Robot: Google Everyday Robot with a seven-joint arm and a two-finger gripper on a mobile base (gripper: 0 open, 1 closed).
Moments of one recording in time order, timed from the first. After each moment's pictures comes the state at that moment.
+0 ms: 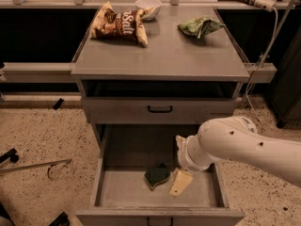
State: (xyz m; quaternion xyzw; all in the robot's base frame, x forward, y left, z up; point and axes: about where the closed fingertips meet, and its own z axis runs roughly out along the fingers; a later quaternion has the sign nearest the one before) arm 0.464 -0.085 0.626 -0.62 0.75 0.06 0.21
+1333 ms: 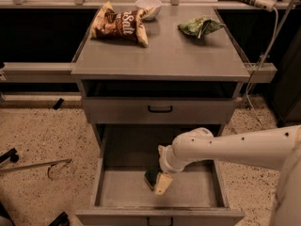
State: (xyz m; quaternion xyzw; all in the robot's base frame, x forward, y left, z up) arm 0.516 -0.040 0.486 -0.66 0.72 0.09 0.20
